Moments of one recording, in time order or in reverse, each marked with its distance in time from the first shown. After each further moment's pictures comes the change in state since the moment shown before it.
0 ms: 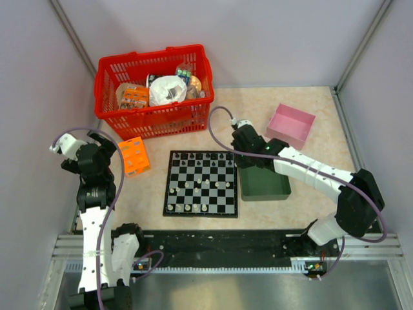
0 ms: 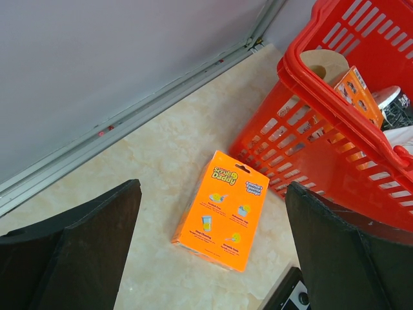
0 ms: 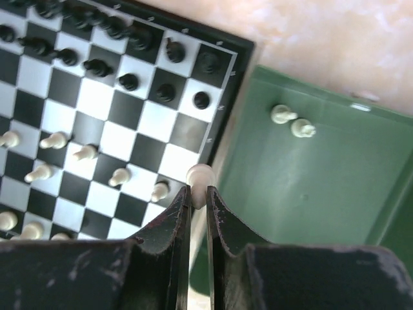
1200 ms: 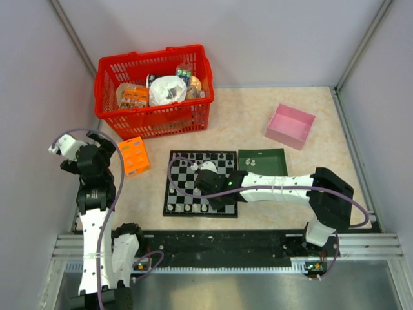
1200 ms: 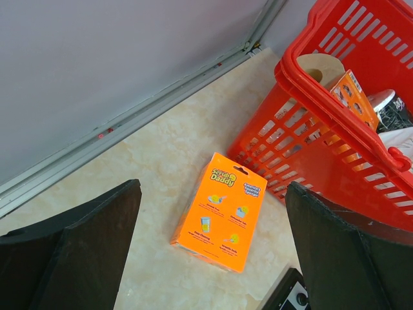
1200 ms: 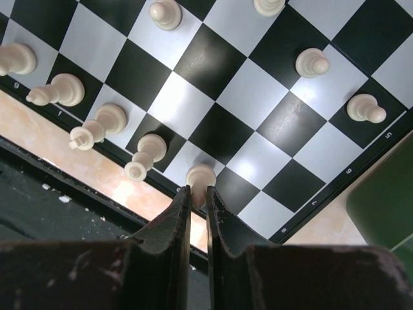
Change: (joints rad) left arm 0.000 -0.016 0.000 0.000 -0.001 0.000; right arm 0.453 0.180 0.010 -0.031 0.000 0.172
